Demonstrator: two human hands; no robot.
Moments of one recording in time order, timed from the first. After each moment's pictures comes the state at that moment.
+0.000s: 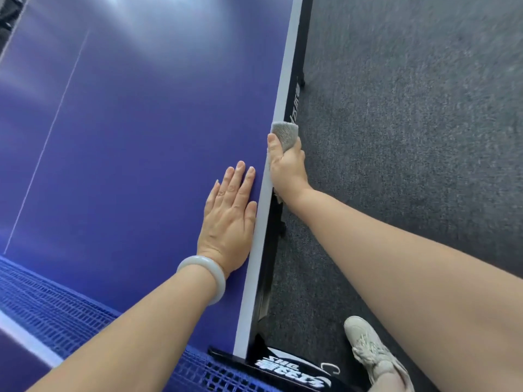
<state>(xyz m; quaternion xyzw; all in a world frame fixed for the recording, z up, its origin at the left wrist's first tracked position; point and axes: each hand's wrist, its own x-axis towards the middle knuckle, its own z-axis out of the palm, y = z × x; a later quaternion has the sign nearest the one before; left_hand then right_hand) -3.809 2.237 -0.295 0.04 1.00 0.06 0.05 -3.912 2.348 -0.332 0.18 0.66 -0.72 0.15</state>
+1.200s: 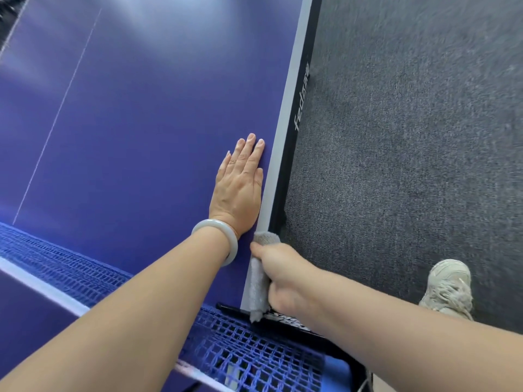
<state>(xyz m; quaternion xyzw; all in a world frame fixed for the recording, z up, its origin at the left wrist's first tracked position) -3.806 2.239 -0.300 0.04 1.00 0.09 0.00 -3.724 2.338 -0.293 0.34 0.45 -0.66 0.51</state>
